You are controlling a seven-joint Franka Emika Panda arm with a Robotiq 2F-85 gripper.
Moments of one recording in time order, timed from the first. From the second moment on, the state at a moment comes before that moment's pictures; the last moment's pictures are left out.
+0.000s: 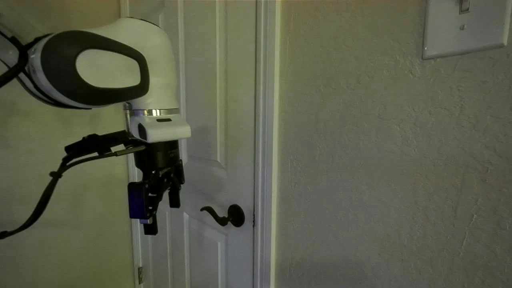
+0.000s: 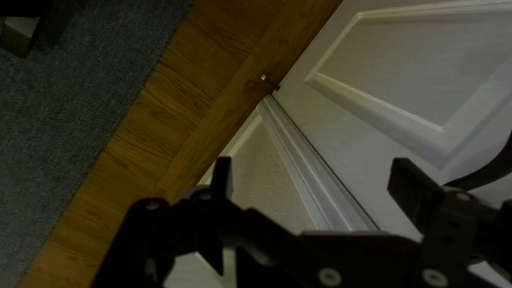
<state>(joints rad) 0.02 0.23 0.05 -2.00 0.05 2.35 1.02</state>
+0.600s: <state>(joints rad) 0.04 0.29 0.04 -1.95 0.06 2.39 1.07</state>
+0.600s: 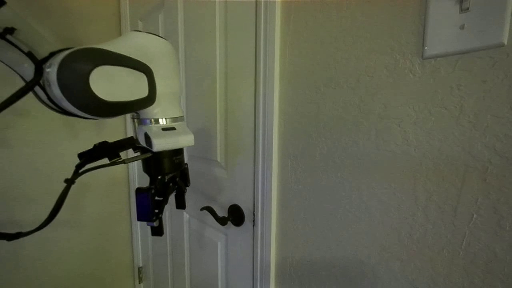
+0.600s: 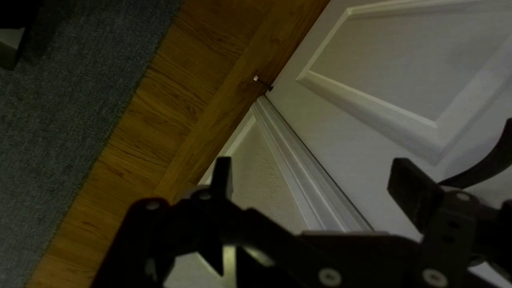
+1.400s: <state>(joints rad) 0.11 0.49 0.01 -1.75 0.08 2.54 1.27</state>
